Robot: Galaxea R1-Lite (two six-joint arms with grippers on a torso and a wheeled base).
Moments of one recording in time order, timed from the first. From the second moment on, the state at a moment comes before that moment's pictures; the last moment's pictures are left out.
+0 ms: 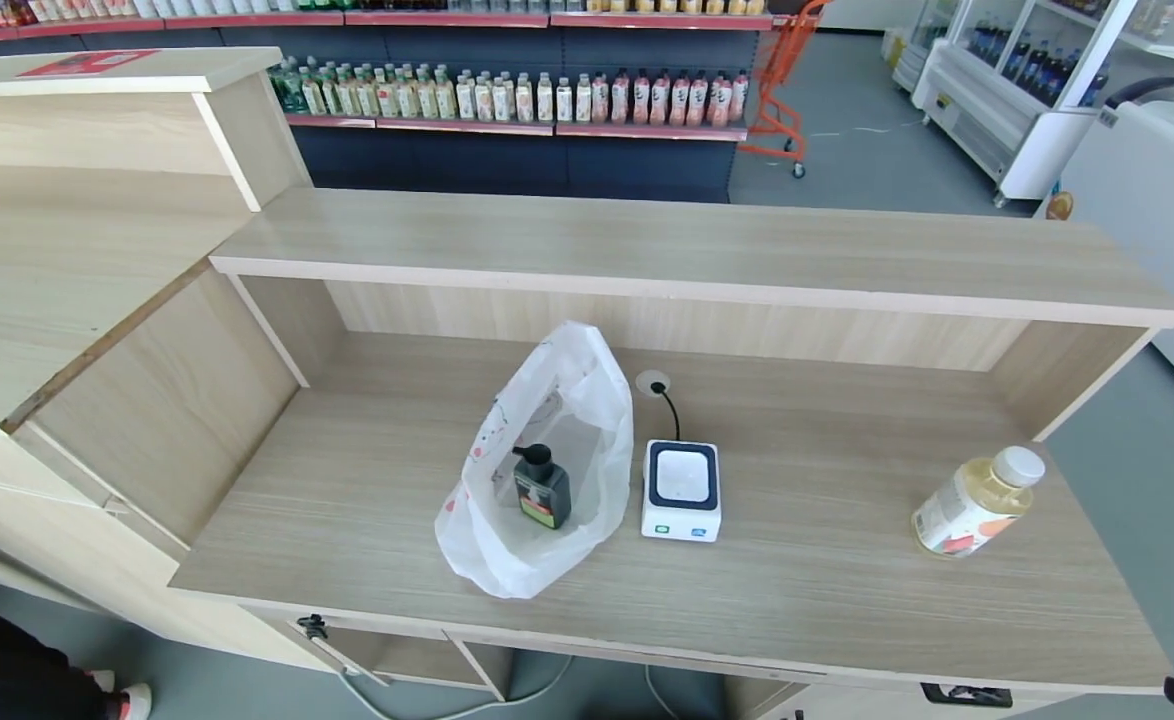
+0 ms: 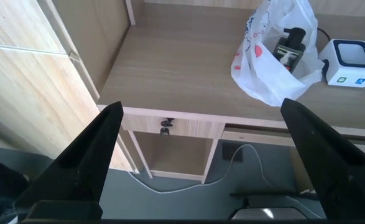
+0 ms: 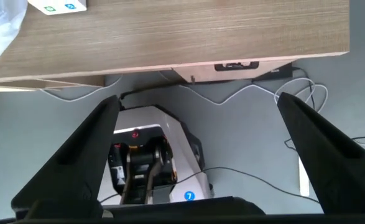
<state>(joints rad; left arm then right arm) 0.00 0.00 0.00 0.00 -0.01 0.00 -0.25 0.71 -0.47 0.35 0.18 0.00</state>
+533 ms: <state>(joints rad) 0.00 0.00 0.00 0.00 -0.01 0.00 -0.24 0.83 -0.46 0.31 0.18 0.07</state>
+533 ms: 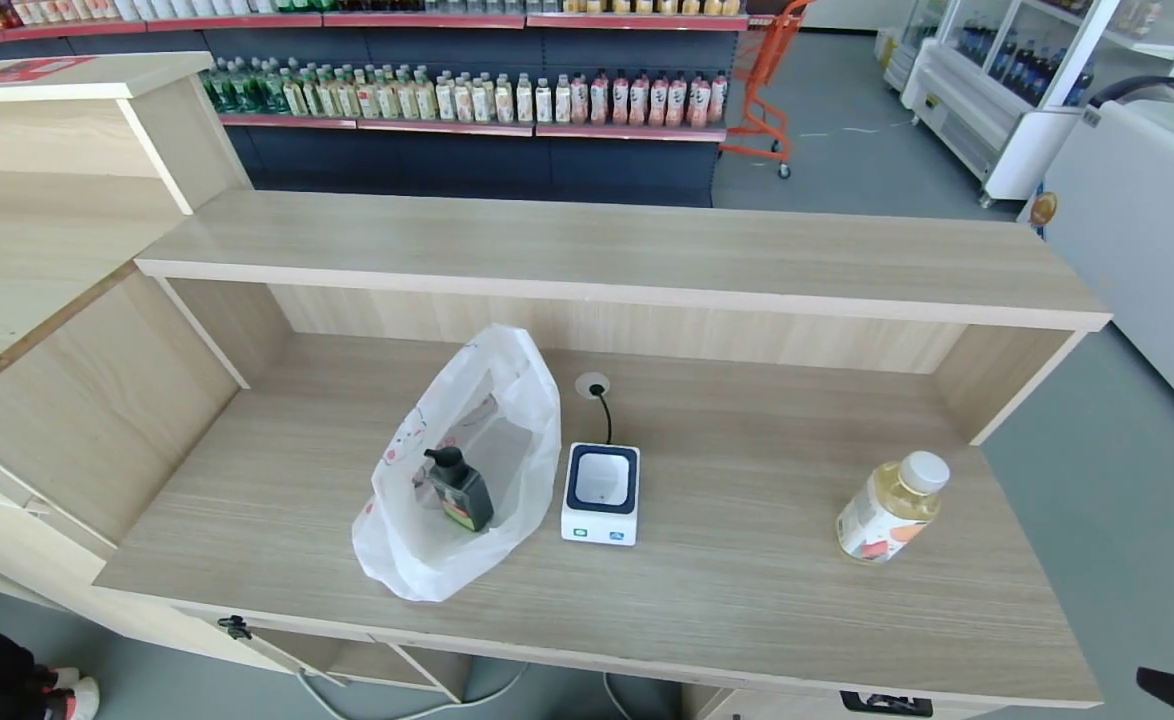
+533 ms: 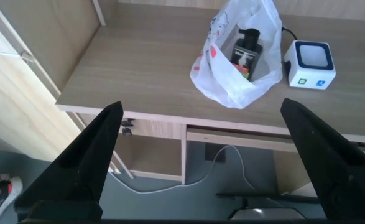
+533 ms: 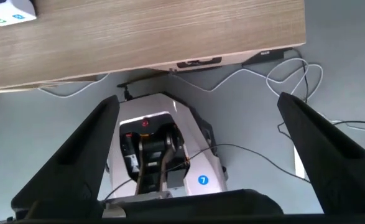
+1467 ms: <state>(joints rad) 0.00 0.00 0.00 0.00 -0.01 0.00 -0.02 1.63 -0.35 -0.68 0.12 0.08</state>
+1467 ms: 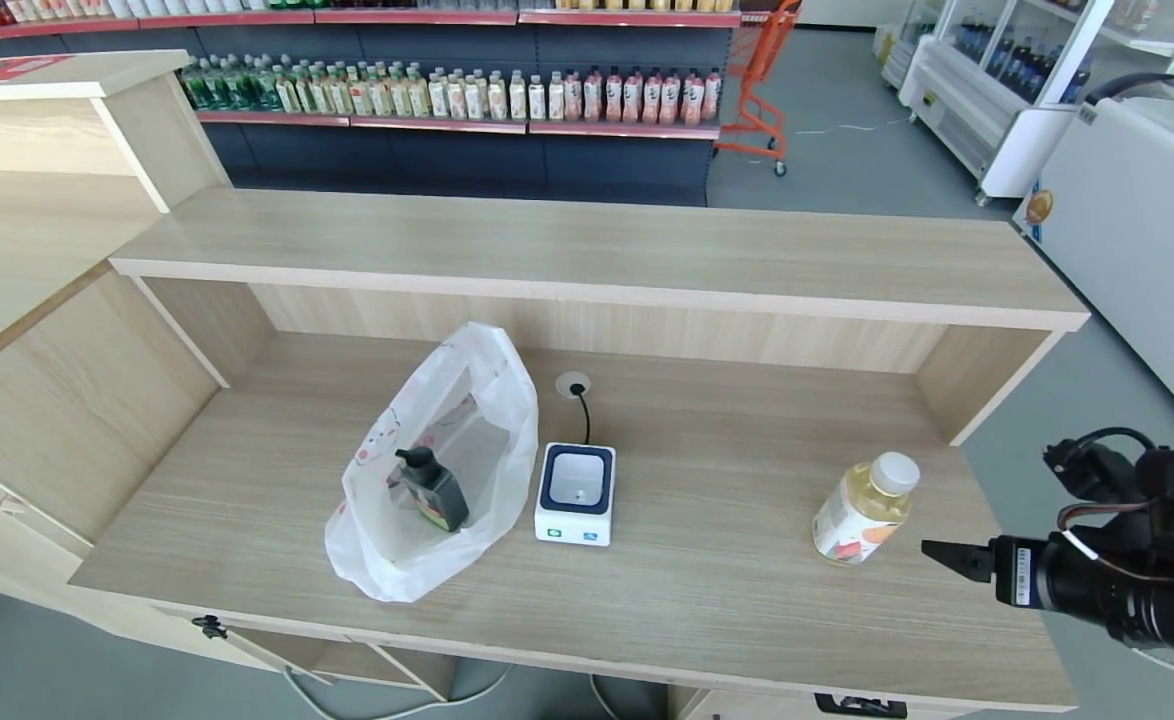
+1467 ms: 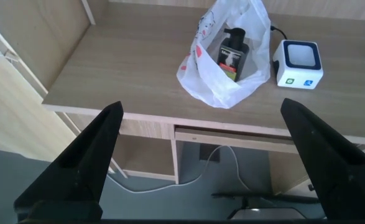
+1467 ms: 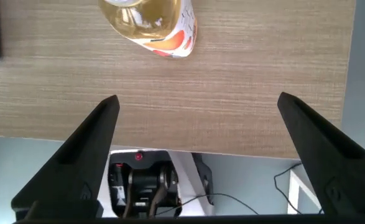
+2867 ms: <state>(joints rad) 0.00 0.00 0.00 0.00 -0.01 0.00 0.16 2.22 -0.39 -1.48 0.05 -0.02</state>
